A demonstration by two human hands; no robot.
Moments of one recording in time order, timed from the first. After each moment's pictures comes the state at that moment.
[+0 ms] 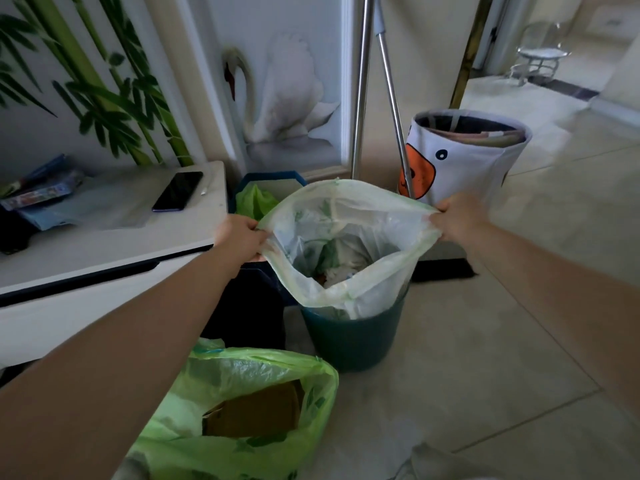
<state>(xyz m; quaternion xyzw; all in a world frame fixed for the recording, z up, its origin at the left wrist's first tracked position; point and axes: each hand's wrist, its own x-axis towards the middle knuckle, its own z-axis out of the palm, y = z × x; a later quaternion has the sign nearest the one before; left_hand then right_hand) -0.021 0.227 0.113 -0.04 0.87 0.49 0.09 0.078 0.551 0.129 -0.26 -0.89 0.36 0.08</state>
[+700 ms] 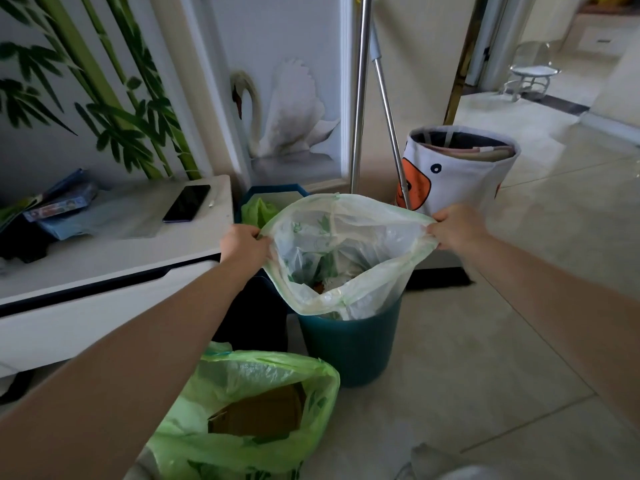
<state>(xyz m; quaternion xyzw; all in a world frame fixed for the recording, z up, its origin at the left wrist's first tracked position) 0.011 0.226 0.131 -0.01 0.91 0.41 -0.02 0.097 0.545 0.141 -0.27 -0.88 0.37 0.11</state>
